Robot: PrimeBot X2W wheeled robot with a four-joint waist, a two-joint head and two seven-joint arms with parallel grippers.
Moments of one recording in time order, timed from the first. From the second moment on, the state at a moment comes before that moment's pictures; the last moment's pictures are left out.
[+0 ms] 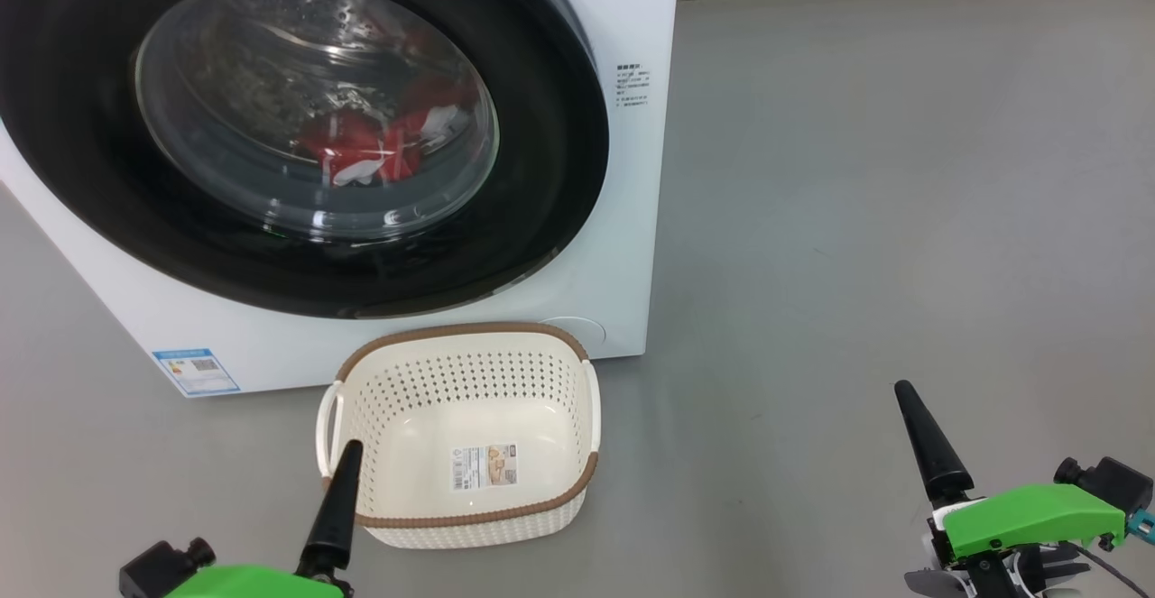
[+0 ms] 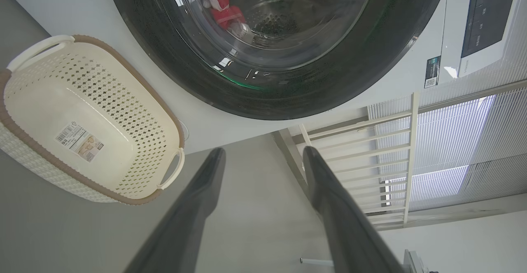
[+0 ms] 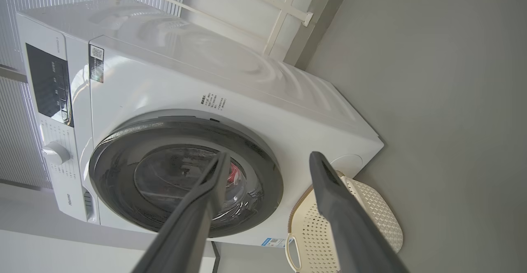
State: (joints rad) left arm -0.09 0.01 -0.02 0.33 -1.29 -0.12 0.01; right arm -0.07 -0.03 -0.02 0.35 1.35 0.13 0.01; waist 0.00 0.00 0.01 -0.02
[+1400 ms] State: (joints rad) left arm -0.15 0.02 -0.12 0.27 -0.70 -0.03 -0.12; right arm -0.13 -0.05 0.05 0.34 0.74 0.13 -0.12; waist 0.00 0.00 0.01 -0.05
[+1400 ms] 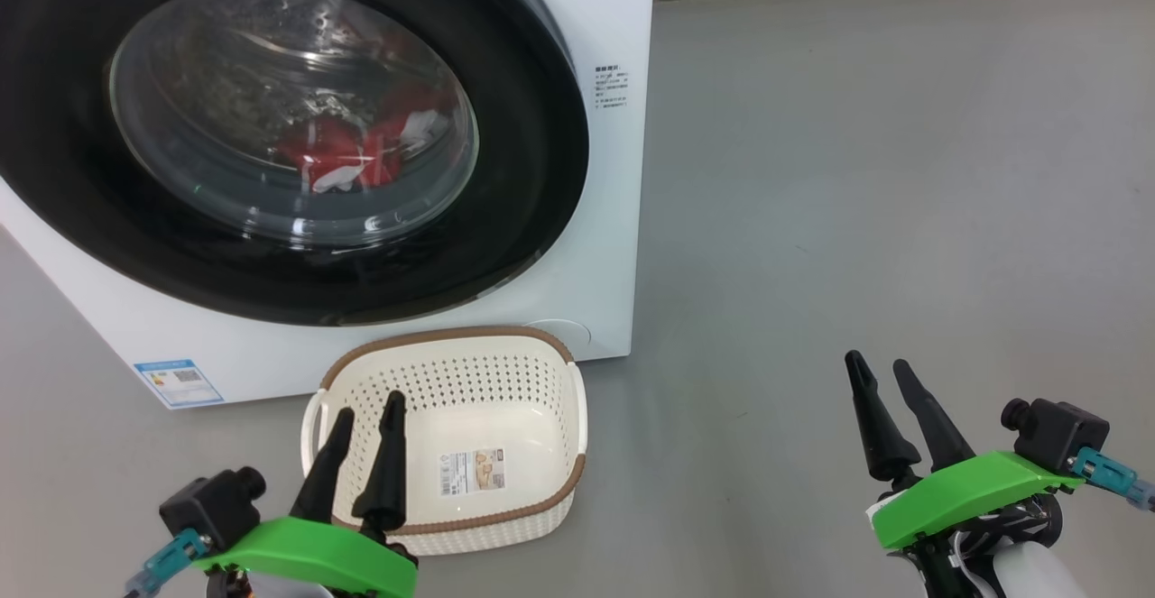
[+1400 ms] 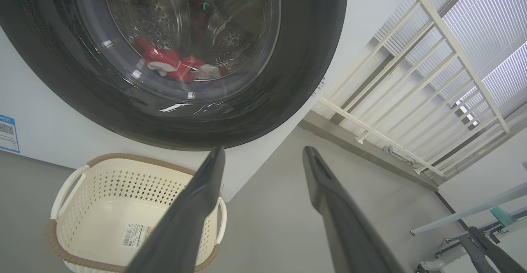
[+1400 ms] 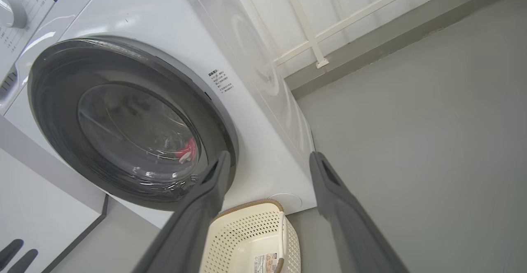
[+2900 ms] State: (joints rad) left arm -0.21 0.03 -0.15 0.24 -0.21 0.01 -0.25; right arm -0.24 -0.06 0.15 0.33 0.25 0.13 -0.25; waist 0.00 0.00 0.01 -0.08
